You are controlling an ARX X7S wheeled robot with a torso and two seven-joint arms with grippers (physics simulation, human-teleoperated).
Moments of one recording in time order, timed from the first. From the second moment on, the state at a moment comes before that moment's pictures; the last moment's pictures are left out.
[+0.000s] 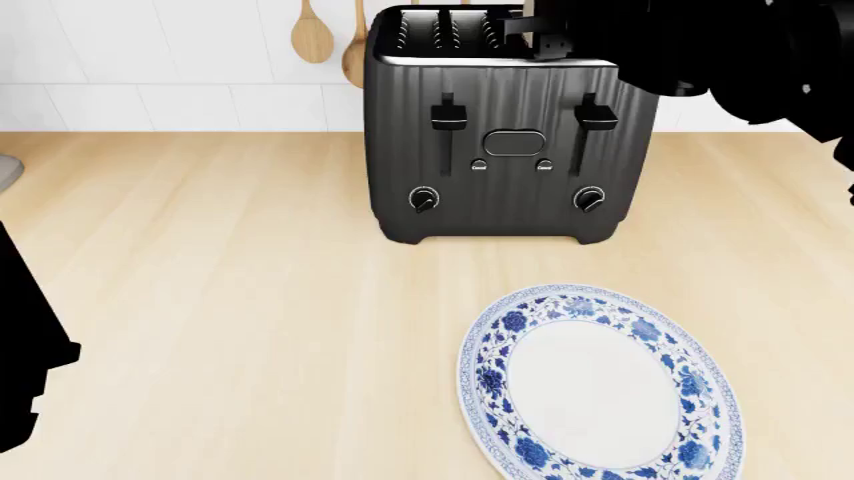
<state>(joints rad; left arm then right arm) 0.78 -1.42 -0.67 1.05 -0.70 0.39 -0.97 1.97 0.36 -1.79 0.77 1.89 0.37 0.29</state>
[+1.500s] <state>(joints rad) 0.78 -1.43 -0.65 1.05 -0.69 0.40 -0.99 2.27 0.51 -1.73 0.57 1.87 0.47 0.33</state>
